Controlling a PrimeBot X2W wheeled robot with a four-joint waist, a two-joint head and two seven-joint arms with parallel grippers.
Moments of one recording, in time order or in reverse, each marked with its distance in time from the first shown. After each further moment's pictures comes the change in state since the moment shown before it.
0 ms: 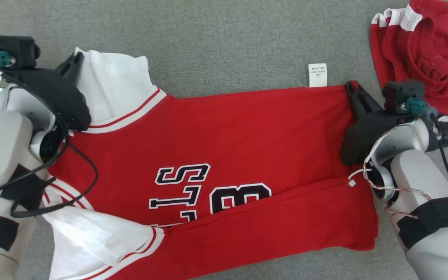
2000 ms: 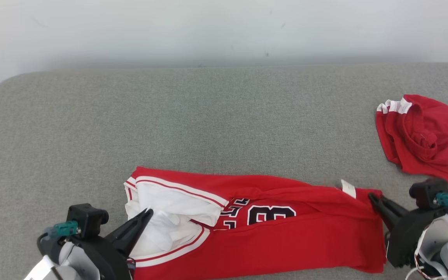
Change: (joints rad) left arm 0.562 0.271 -0.439 -0.611 -0.277 0.055 -0.191; right arm 0.364 -0.294 0.142 -0.059 0.299 0.212 -0.021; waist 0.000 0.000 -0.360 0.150
